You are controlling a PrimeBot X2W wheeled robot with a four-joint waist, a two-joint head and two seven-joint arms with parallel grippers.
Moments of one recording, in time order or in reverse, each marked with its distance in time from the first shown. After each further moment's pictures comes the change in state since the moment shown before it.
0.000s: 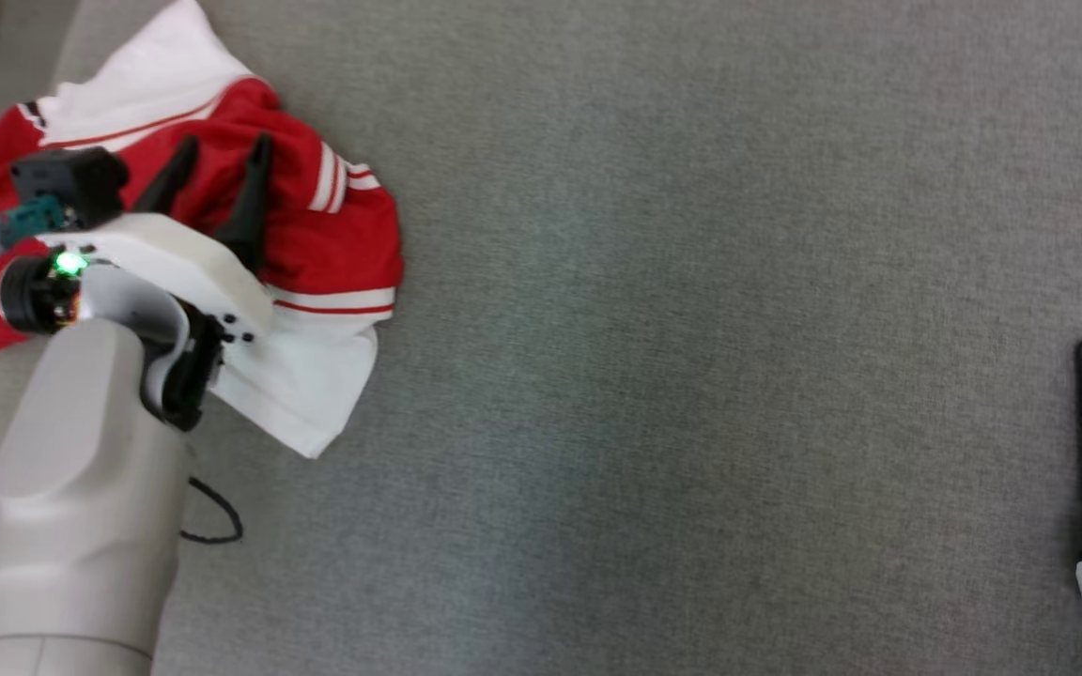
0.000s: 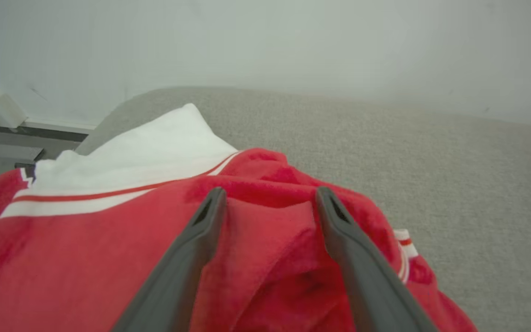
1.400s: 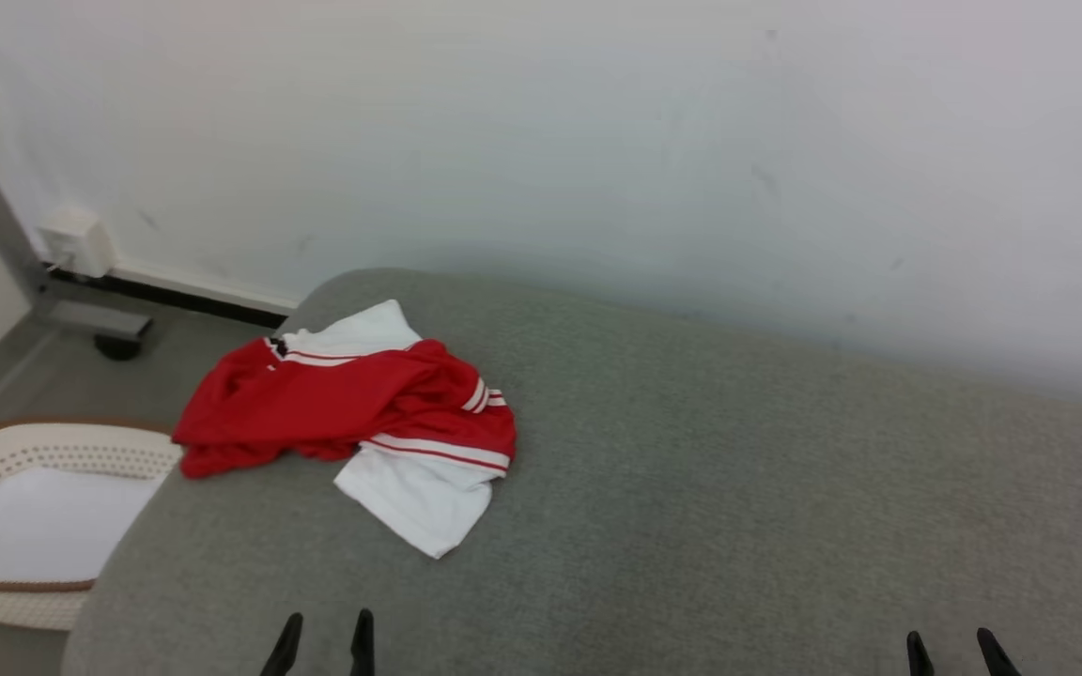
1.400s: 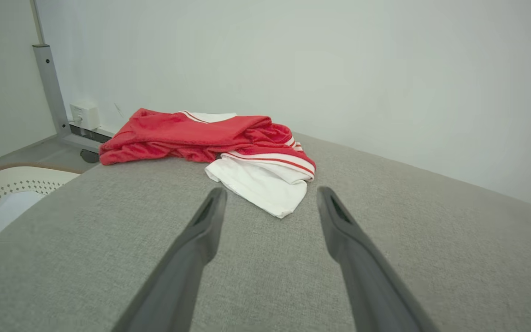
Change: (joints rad) left arm 0.981 -0.179 -0.010 -0.545 0.145 0.104 -0.198; right arm 0.276 0.200 0.093 0.268 0.100 -0.001 -0.082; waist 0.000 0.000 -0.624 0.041
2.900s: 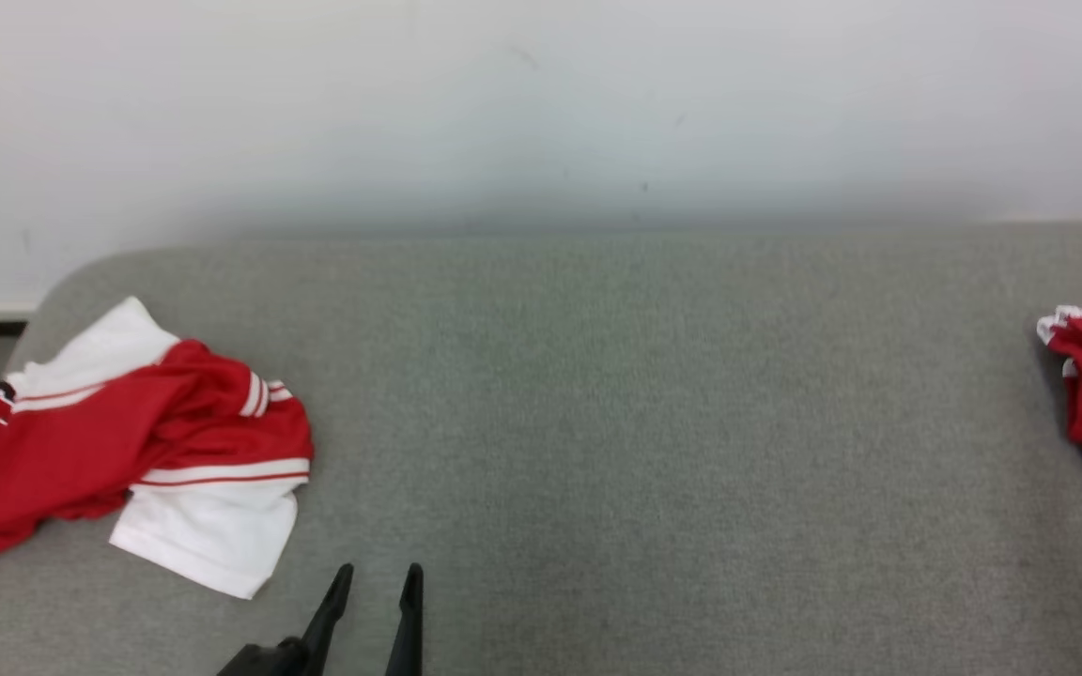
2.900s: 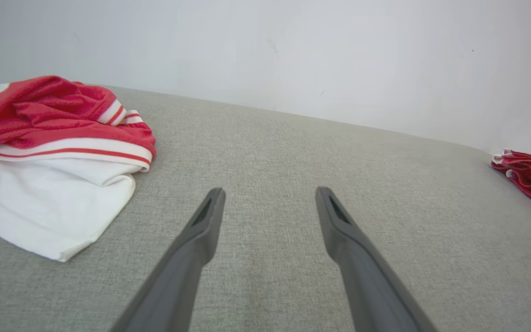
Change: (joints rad) left arm -0.087 0.000 -0.098 0.006 -0.035 0.017 0.000; right arm -0.578 -0.342 -0.118 0.347 -0.015 0.000 0.022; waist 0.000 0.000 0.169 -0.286
